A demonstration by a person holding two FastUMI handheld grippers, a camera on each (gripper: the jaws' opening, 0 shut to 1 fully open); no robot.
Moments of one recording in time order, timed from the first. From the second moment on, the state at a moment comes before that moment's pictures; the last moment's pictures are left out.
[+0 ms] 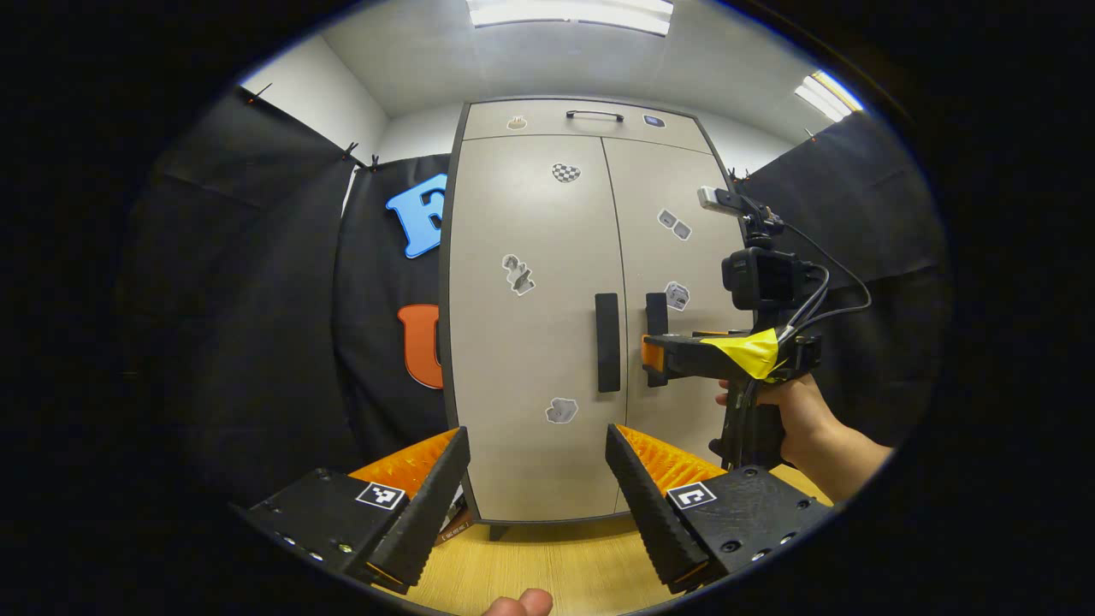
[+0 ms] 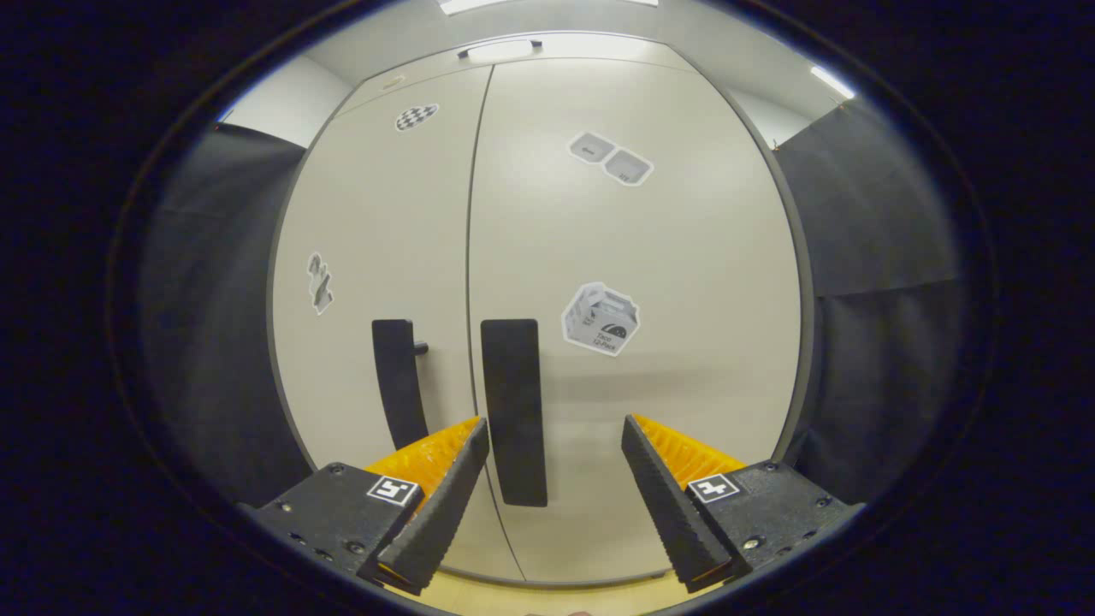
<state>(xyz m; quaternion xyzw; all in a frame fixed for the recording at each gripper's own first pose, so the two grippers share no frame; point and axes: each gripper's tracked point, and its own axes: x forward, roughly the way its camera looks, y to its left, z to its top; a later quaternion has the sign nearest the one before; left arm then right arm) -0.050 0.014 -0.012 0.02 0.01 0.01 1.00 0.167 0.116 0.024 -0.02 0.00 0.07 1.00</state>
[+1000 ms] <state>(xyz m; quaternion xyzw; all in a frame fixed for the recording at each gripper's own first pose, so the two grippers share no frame) -0.044 0.037 -0.018 -0.01 0.01 0.02 1.00 0.183 0.135 0.016 -0.01 0.01 0.09 1.00</state>
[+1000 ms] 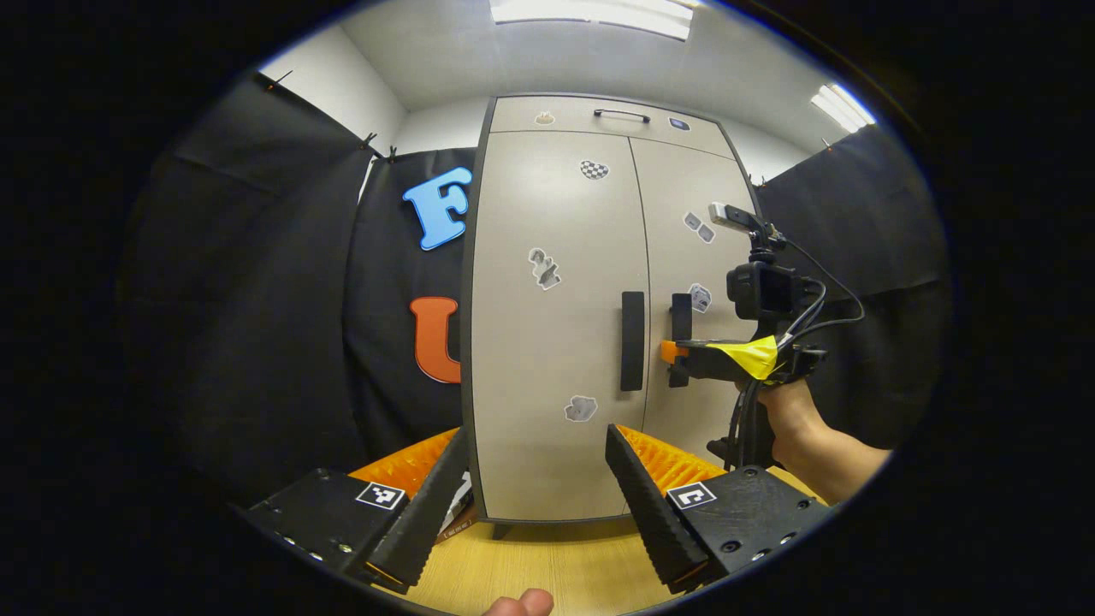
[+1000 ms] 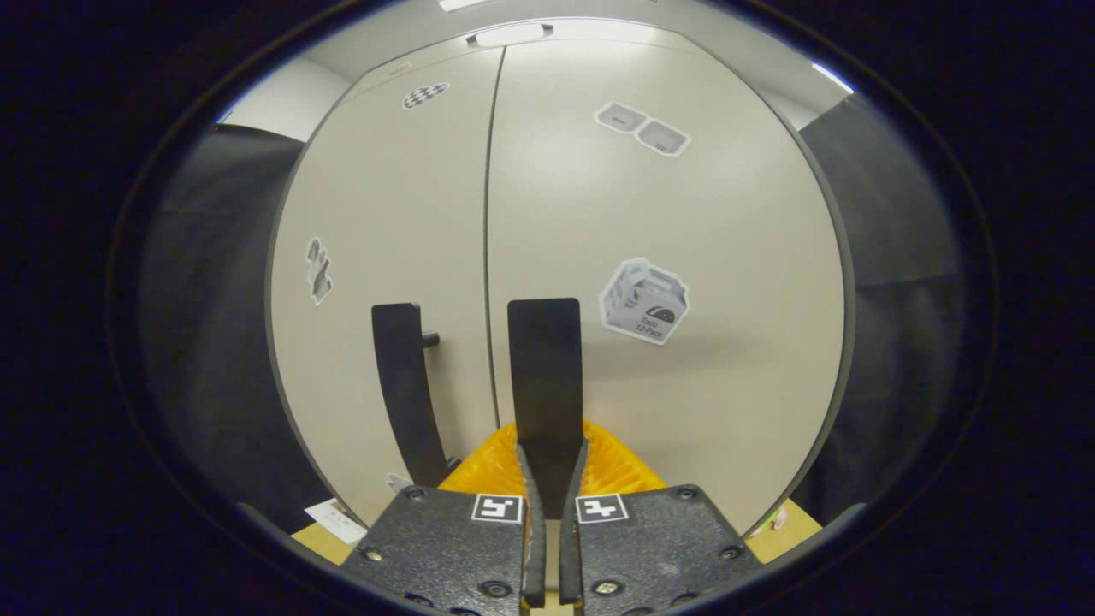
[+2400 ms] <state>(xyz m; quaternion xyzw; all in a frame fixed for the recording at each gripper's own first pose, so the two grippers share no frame) -0.062 0.035 -0.012 0.00 0.00 0.04 1.00 0.028 0.021 0.016 -0.04 0.01 0.16 0.99</state>
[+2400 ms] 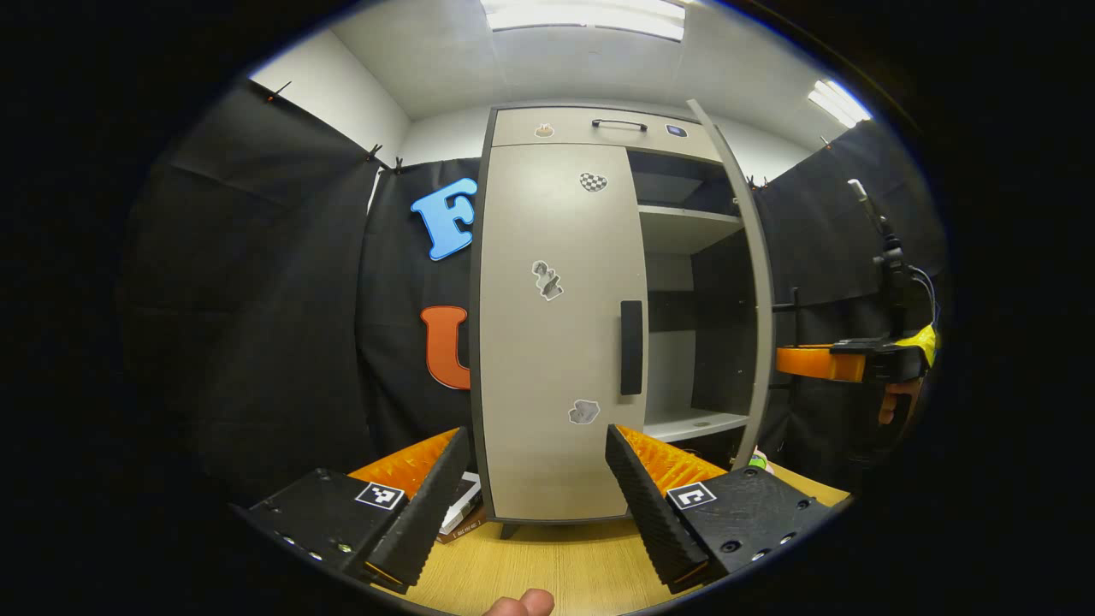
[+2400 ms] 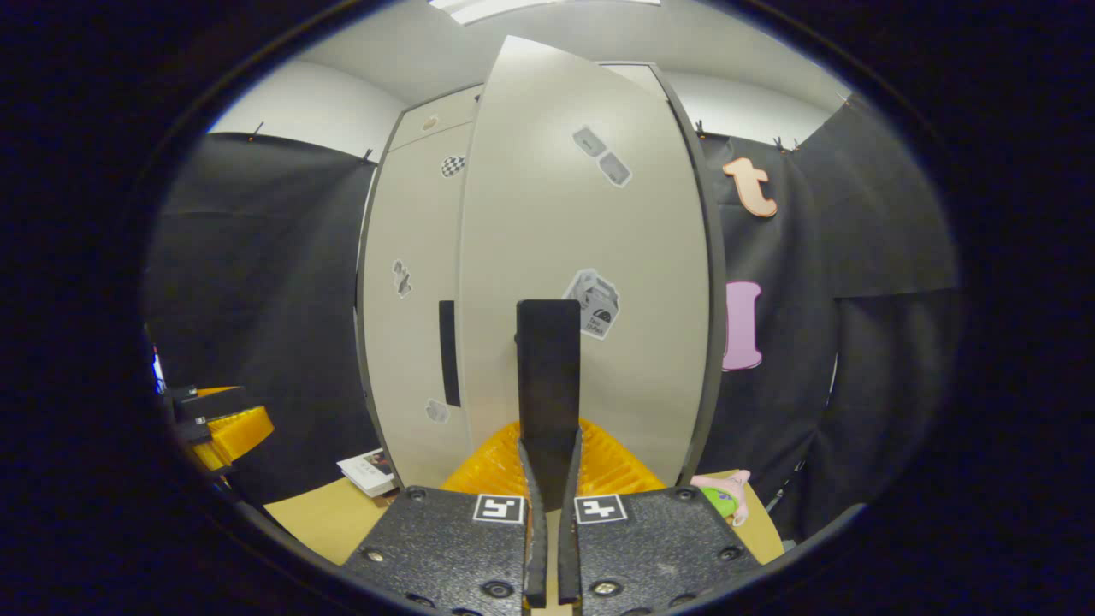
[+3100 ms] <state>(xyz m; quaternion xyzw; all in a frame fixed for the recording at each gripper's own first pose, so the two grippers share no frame) -0.044 0.011 -0.016 -0.01 0.00 0.00 1.00 0.005 -0.081 0.024 -0.05 0.01 0.05 1.00</state>
